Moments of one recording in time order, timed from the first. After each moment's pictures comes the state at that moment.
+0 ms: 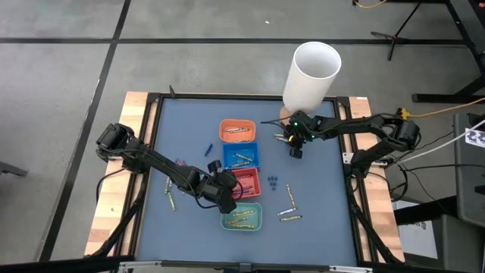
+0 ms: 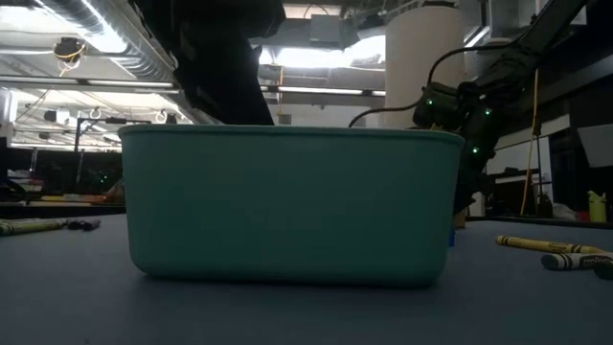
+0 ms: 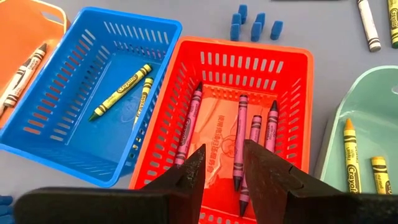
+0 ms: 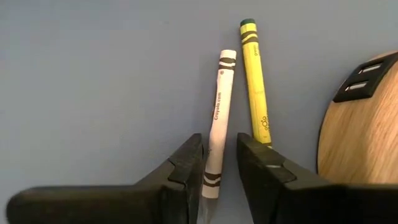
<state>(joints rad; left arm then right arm) -0.38 1.73 1.11 -0.40 -0.54 -0.62 -0.50 1.51 0.59 -0.17 -0.10 -0.34</state>
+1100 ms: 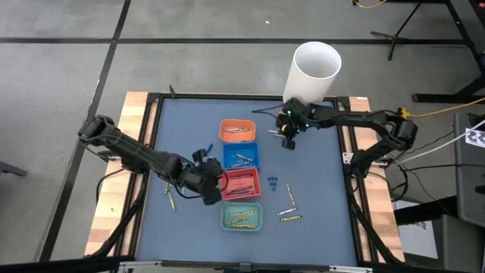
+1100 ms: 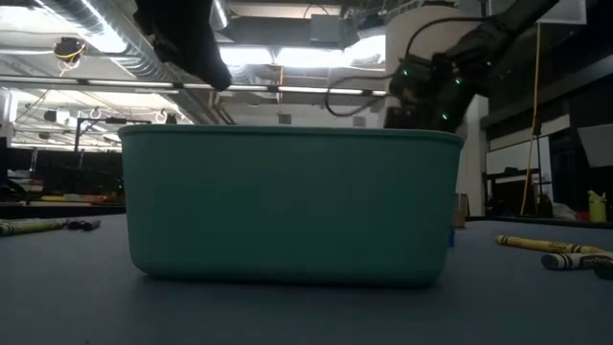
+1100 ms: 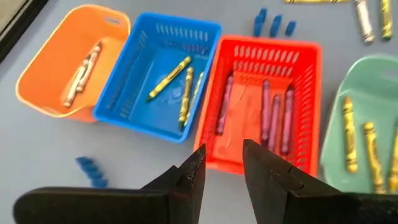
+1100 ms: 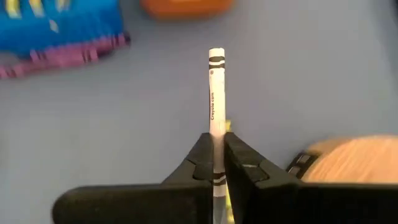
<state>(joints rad) -0.38 1.48 1.12 -0.69 -0.52 -0.63 -0.50 1.51 0.87 -0.38 -0.15 -0.34</state>
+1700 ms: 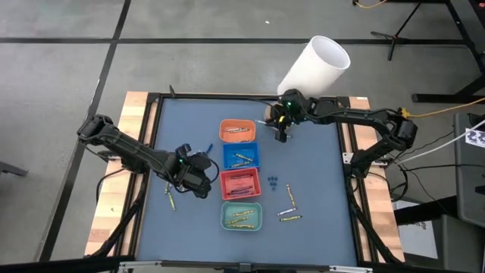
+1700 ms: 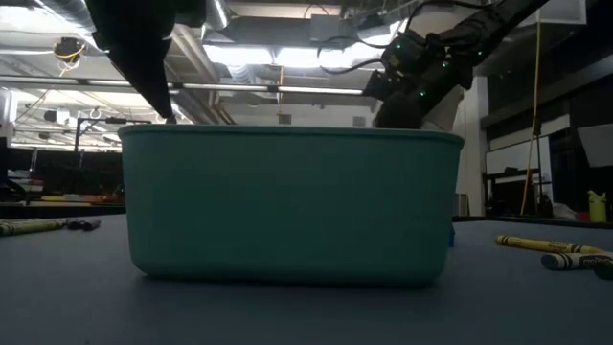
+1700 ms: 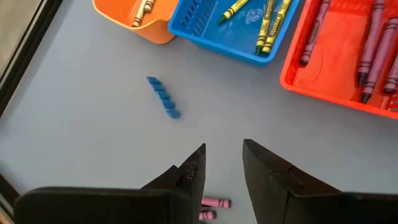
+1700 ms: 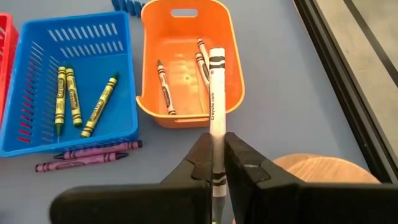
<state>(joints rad) -0.37 1.47 1.12 -1.06 -0.54 -0.84 -0.50 1.51 0.95 -0.21 -0.27 -0.34</state>
